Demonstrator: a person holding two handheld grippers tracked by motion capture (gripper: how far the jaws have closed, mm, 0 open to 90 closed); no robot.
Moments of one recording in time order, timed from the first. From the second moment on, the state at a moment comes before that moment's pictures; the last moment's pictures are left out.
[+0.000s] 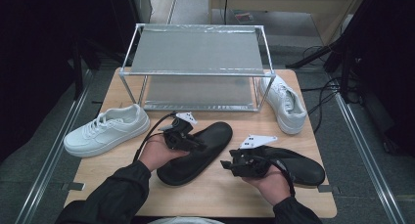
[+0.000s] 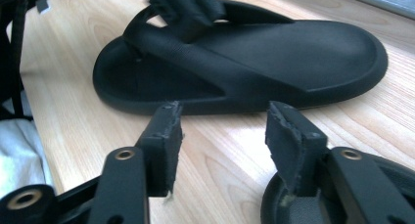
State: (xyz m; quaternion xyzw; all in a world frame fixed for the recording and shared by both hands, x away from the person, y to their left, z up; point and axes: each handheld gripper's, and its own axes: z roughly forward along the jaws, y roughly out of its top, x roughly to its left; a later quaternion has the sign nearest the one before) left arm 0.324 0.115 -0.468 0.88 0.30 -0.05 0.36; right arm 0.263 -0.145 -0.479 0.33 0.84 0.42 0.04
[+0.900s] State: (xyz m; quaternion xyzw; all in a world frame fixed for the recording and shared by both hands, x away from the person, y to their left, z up) left arm 0.252 0.171 -0.495 0.85 0.37 -0.01 0.37; right arm 0.314 -0.110 -0.483 0.29 0.87 0.40 0.03
